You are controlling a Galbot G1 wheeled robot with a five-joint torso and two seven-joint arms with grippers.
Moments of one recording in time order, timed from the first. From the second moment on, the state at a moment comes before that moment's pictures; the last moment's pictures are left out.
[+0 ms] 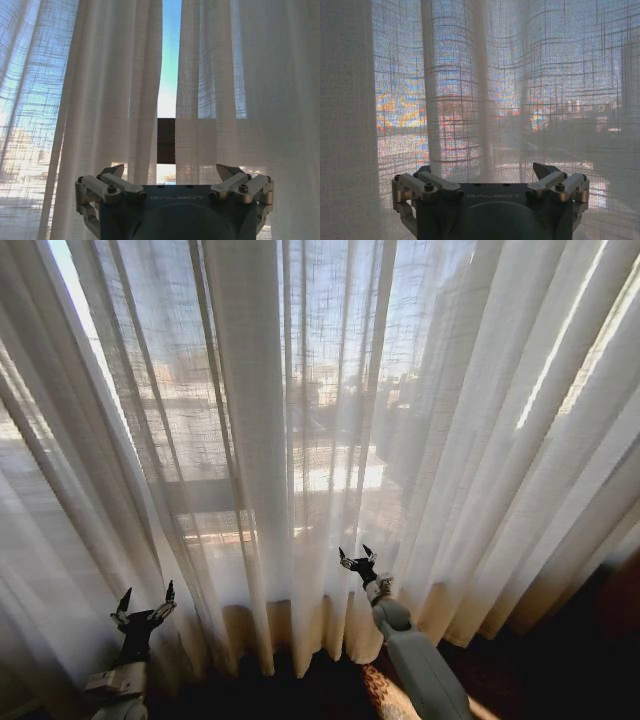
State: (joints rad) left arm 1.51 -1.27 -0.82 -1.78 -0.42 -0.43 0.02; right arm -0.77 1.36 0.31 1.19 0.28 0.17 -0.06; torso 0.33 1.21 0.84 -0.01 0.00
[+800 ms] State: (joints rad) left arm 1.51 -1.27 -0.82 -1.78 -0.42 -0.43 0.02; right arm -0.76 1.38 0.31 1.14 0.25 0.21 -0.08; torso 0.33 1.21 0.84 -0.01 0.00
